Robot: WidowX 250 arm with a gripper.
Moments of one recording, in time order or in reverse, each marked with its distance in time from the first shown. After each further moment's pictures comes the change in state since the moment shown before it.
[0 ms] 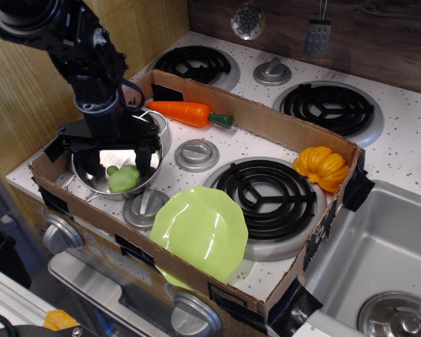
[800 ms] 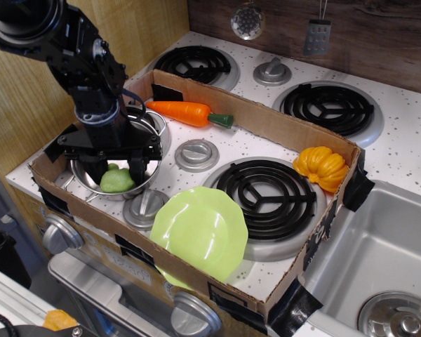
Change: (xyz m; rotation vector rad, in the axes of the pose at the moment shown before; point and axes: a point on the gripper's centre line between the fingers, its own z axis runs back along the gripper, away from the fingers) arm -0.007 -0.008 -0.002 -0.011 0.025 -0.037
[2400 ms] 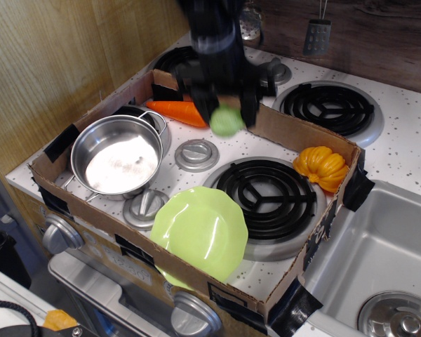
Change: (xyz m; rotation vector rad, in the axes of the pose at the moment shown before) arm 0.045 -0.120 0.040 -0.194 -0.087 -0.170
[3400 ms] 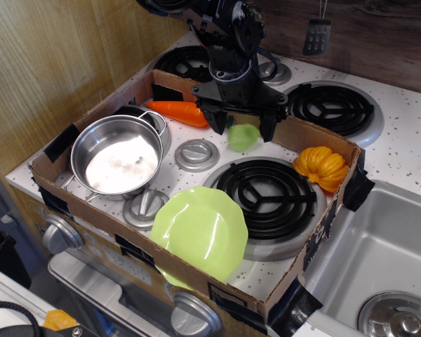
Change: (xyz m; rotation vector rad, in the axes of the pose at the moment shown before) arm 0.006 -0.014 -0.031 0.042 -0.065 -0.105
